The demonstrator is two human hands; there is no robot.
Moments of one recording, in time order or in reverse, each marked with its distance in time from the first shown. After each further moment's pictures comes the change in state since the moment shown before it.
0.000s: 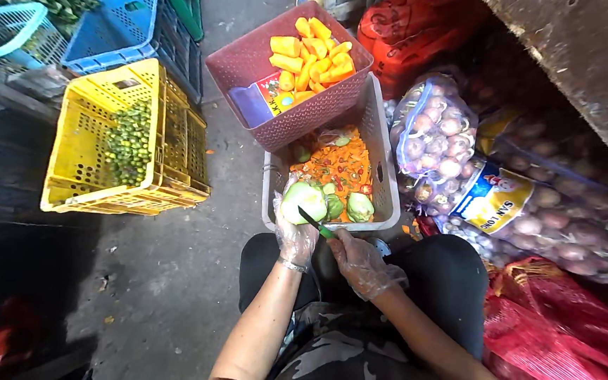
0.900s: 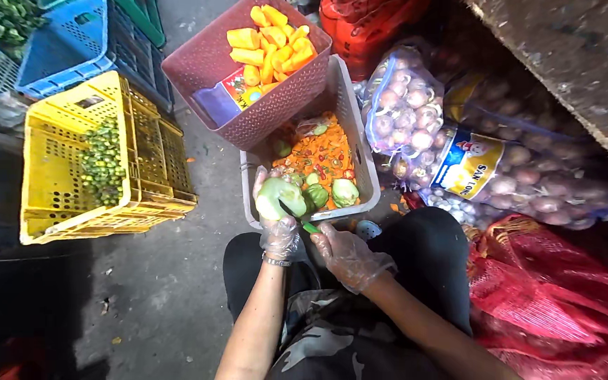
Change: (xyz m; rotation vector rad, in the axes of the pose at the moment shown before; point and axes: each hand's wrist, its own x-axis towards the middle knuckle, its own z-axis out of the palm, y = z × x) left_hand 0.004 -0.011 -0.034 0.467 -0.526 0.468; right_hand -0.022 -0.009 -0.014 0.063 -0.079 0.055
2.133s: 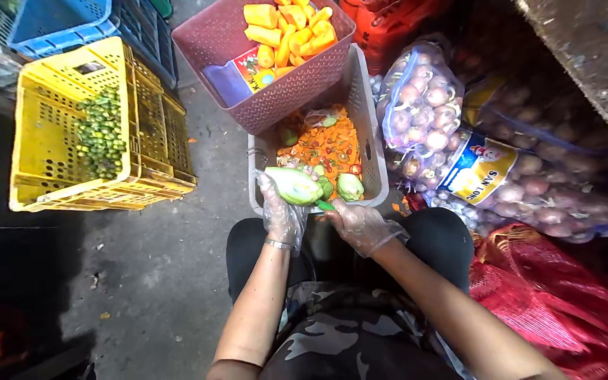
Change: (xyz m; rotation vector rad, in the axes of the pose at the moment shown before) left_hand 0.010 0.021 0.017 -0.187 0.231 -0.418; right_hand 0.040 0.042 0.004 -0.347 0.288 -0.217
